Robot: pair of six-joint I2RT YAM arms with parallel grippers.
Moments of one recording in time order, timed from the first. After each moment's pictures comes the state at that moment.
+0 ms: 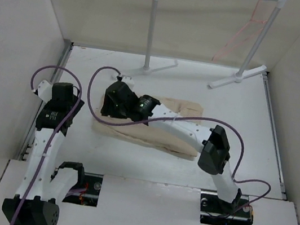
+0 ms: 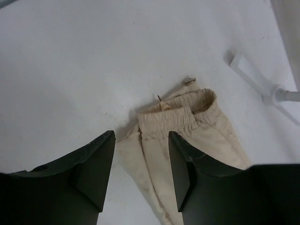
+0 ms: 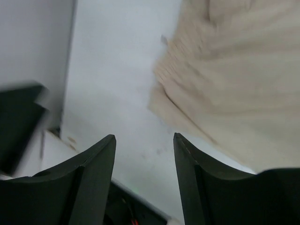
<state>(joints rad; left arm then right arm) 0.06 0.83 0.86 -0.79 -0.33 -0.91 1.09 2.13 2.07 -0.61 0.24 0.88</state>
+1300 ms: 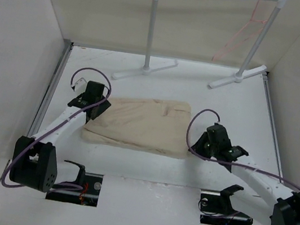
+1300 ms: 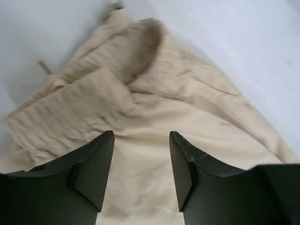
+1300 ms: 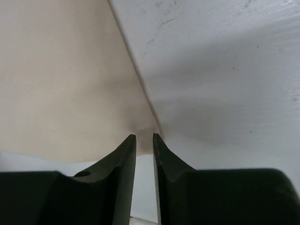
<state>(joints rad) -0.17 1.23 0.73 -0.43 -0.29 -0.96 0.50 1.05 0.45 -0.33 -0.02 0.92</state>
